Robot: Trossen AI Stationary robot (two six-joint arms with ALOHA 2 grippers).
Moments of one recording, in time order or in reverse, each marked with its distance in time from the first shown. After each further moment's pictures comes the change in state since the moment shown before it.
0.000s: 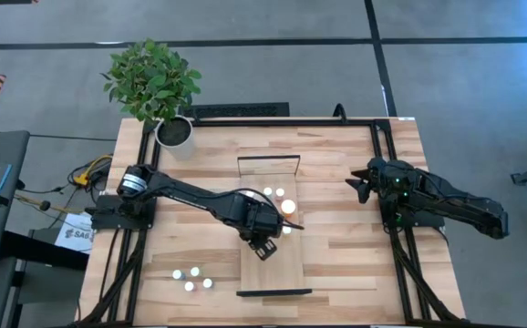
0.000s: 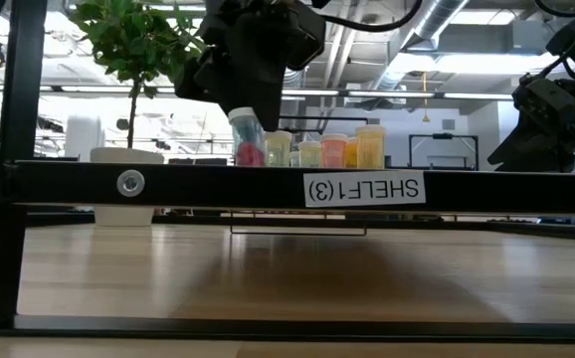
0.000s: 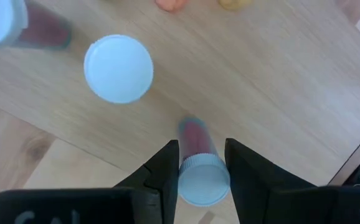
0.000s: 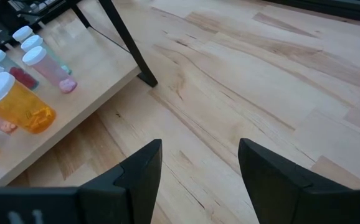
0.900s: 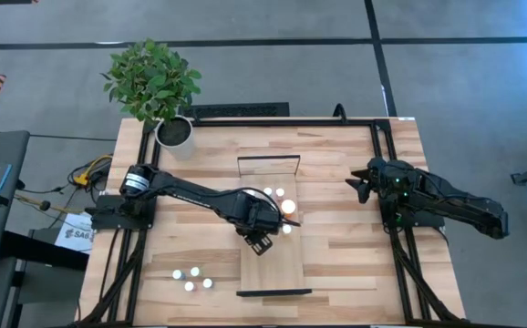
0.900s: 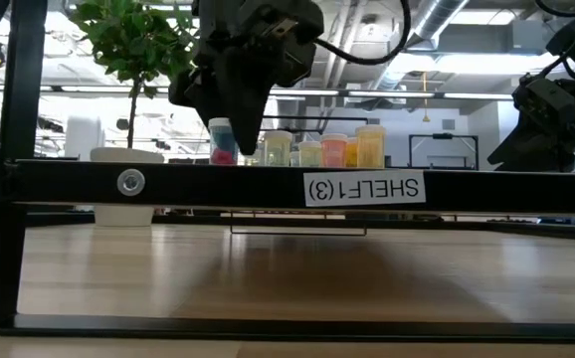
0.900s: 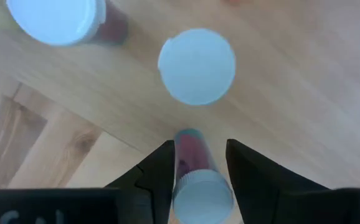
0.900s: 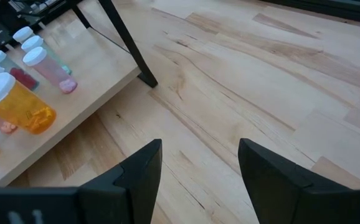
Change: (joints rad) left arm 0.021 0.011 -0.007 -0.090 -0.048 0.037; right arm 0.000 0.000 0.000 0.002 0.000 0.000
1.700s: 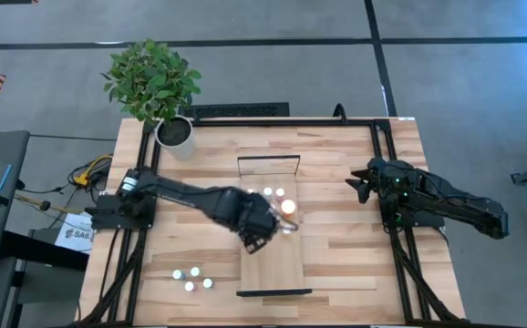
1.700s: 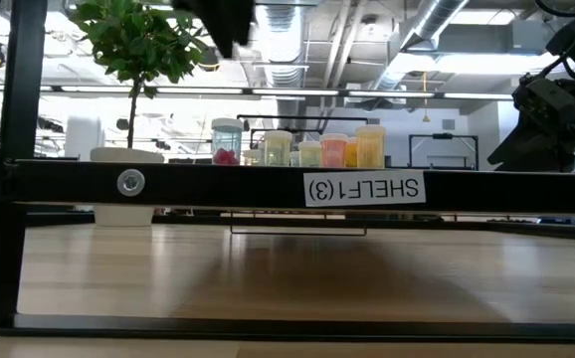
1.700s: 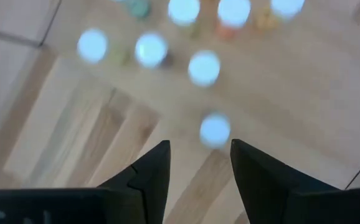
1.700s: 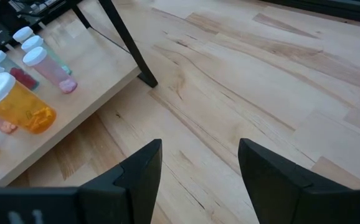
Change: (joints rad) left arm -0.083 -0.006 0.367 -0.399 -0.211 0.024; right arm 0.000 0.000 0.000 0.000 0.000 0.000
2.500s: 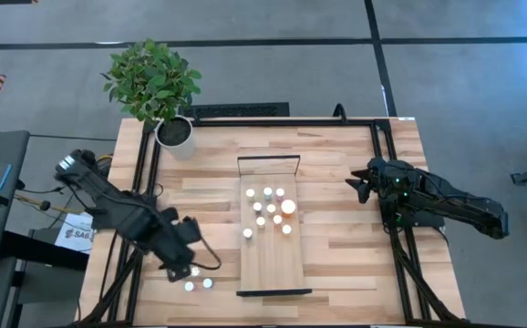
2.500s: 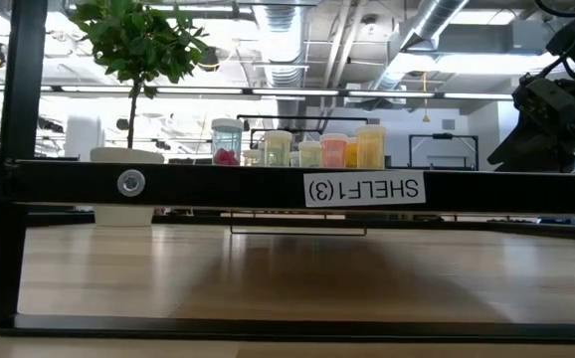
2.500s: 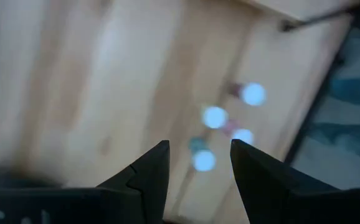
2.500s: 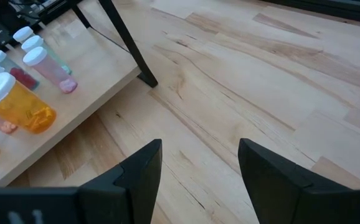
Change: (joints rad) left arm -0.364 -0.558 -0.619 0.137 0.140 -0.183; right arm 0.000 0.000 0.000 0.000 0.000 0.000
